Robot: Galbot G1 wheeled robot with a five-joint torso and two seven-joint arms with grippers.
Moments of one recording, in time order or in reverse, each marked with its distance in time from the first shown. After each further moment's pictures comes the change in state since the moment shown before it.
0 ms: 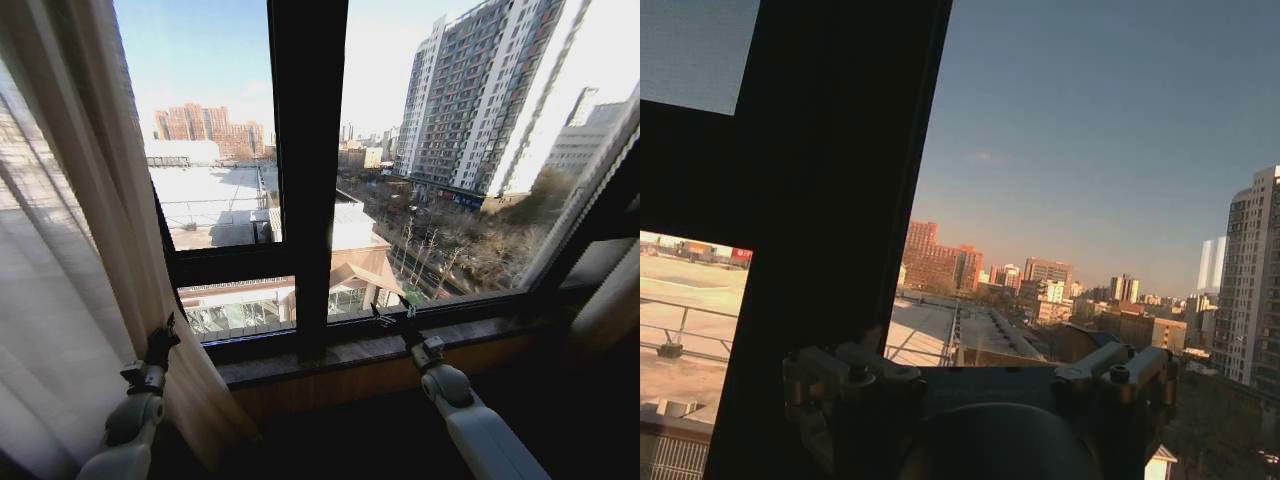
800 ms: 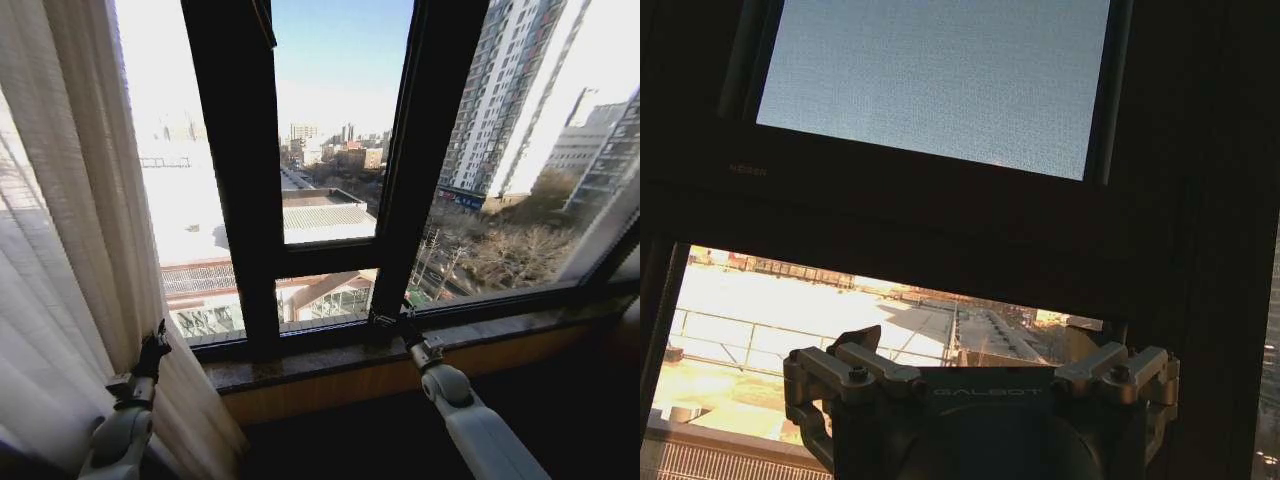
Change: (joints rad) left arm 0.092 -0.008 -0.048 -0.079 -0.006 -0.012 -0.003; right arm 0.000 0.000 0.000 0.000 0.000 0.000 0.000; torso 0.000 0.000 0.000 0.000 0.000
